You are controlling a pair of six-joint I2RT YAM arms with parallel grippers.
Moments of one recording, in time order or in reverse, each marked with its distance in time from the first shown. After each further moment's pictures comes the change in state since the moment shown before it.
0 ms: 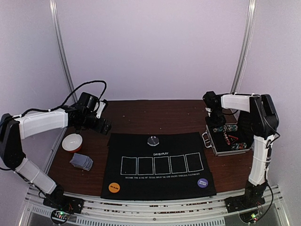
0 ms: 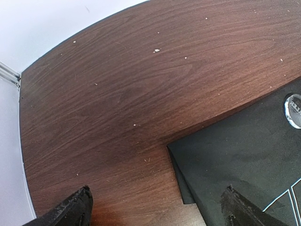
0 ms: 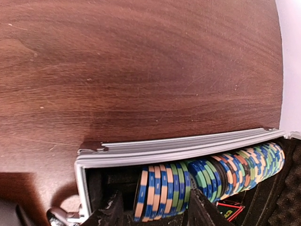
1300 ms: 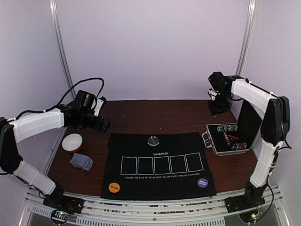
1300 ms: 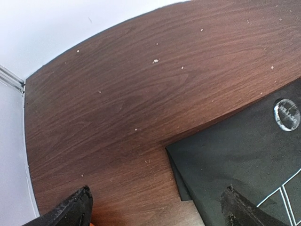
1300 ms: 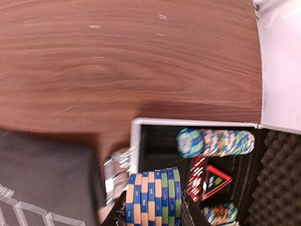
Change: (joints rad) left arm 0.000 -0.055 0.003 -0.022 0.011 0.006; right arm 0.016 -0.171 0.176 -0.229 -0.134 0.010
